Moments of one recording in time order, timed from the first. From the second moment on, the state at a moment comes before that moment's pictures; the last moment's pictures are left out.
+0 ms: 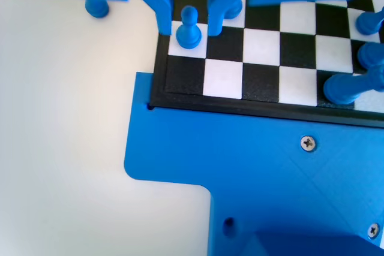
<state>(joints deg) -30.3 92.5 135.4 47.2 -64.9</state>
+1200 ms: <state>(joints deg) -29.5 86.1 132.1 42.8 -67.0</state>
